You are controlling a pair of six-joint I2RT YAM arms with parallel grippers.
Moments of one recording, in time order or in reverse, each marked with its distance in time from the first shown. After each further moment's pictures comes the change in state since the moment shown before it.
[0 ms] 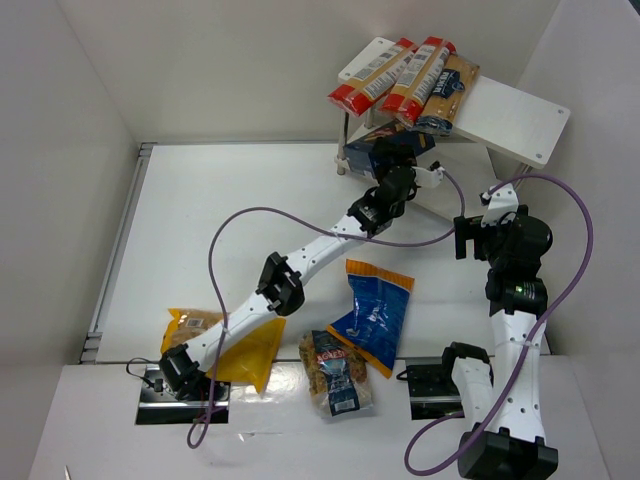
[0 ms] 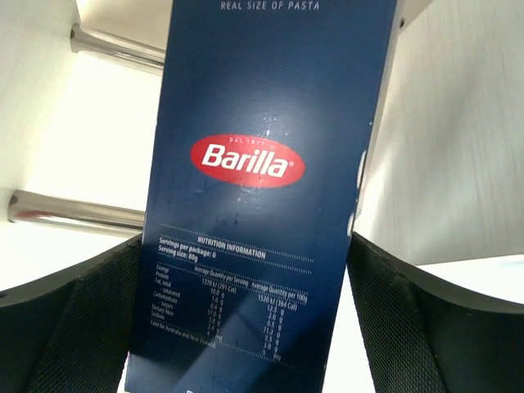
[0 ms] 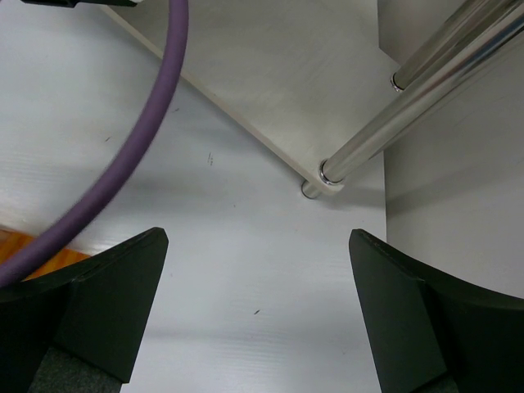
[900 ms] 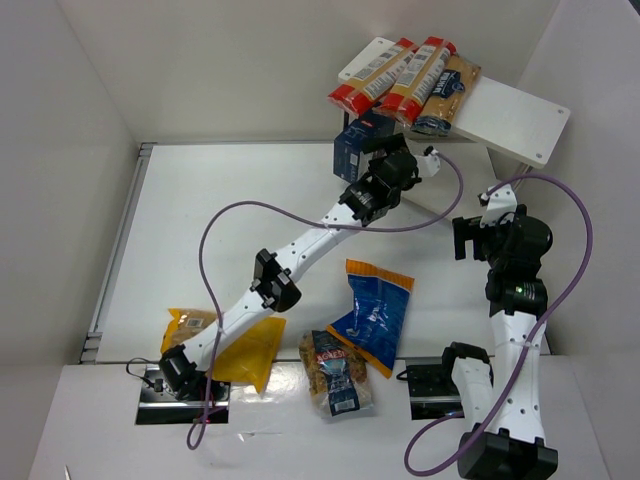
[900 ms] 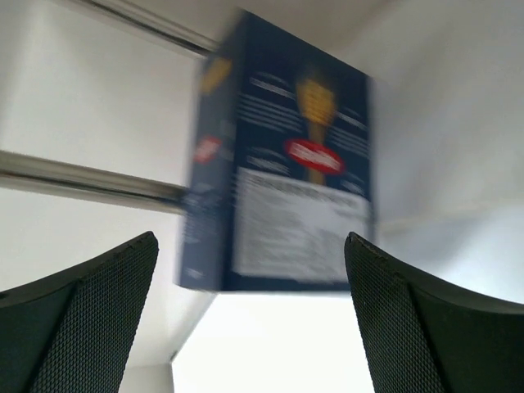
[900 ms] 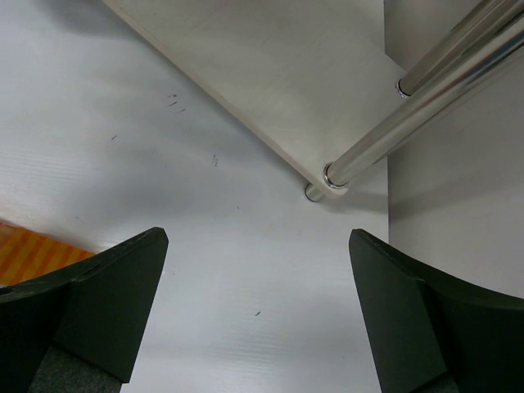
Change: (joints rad) left arm 0.009 -0.127 0.034 -0.326 0.045 -0.313; right arm 0.000 -0.001 0.000 -0.002 -0.020 -0.014
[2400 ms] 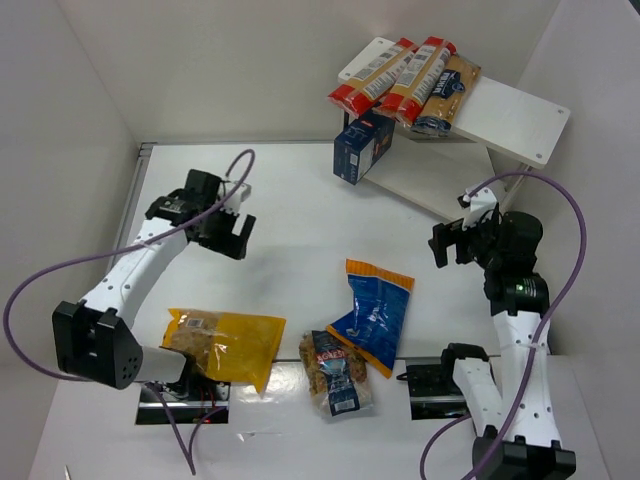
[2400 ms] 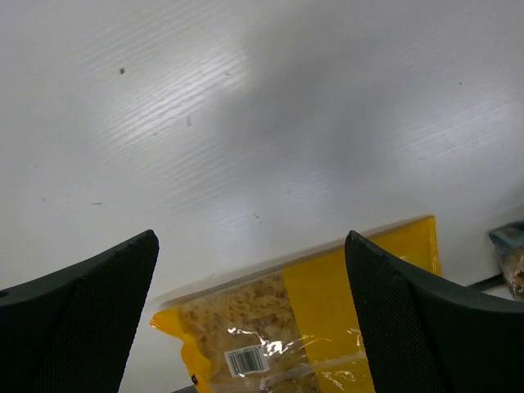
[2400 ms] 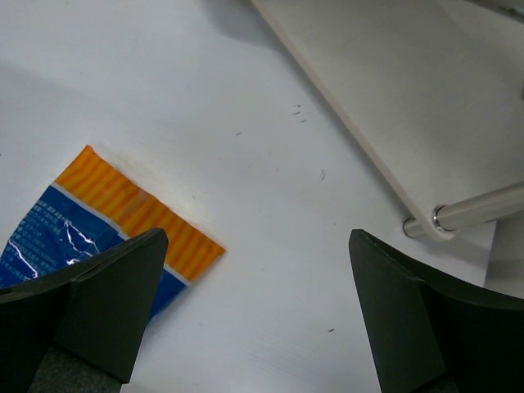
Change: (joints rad) left arm 0.574 -1.490 -1.891 -0.511 0.745 -0.743; right arm 0.124 0.000 0.075 -0.124 -0.190 0.023
